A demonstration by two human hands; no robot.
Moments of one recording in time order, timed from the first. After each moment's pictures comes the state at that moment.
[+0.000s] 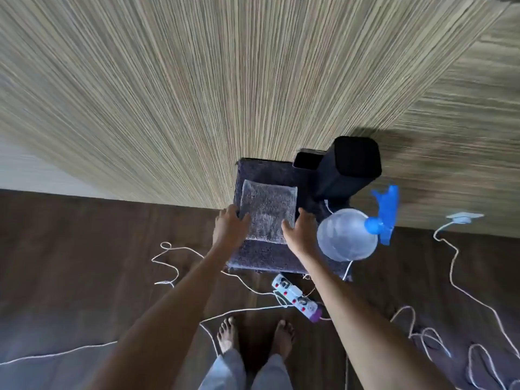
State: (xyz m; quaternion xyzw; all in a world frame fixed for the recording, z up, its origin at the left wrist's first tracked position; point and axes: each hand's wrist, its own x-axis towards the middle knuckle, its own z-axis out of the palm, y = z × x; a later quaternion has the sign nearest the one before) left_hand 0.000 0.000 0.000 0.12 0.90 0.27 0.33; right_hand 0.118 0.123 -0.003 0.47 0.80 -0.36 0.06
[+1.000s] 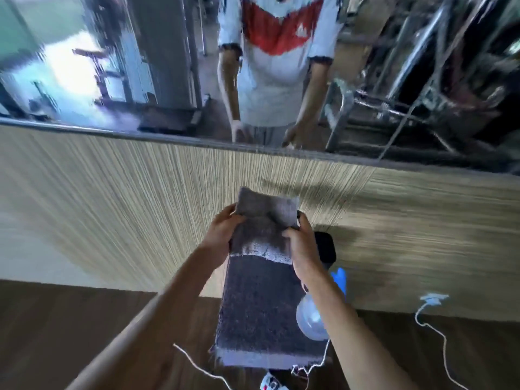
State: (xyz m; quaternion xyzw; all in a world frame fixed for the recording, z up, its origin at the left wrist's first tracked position) left_hand -0.053 0.041 0.230 0.09 0.57 0.72 0.38; right_hand 0.072 0.155 0.234 0.36 0.59 -0.69 -0.21
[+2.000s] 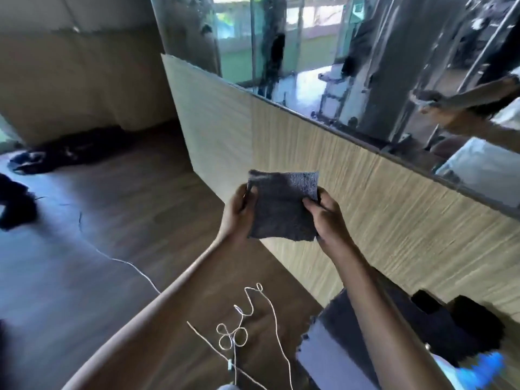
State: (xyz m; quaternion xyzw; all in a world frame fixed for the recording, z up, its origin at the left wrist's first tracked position) left_hand 0.054 -0.239 0.327 -0.02 0.79 0.58 -0.19; right_hand 0.029 -0.068 0.317 -0.02 0.67 -0.74 0.00
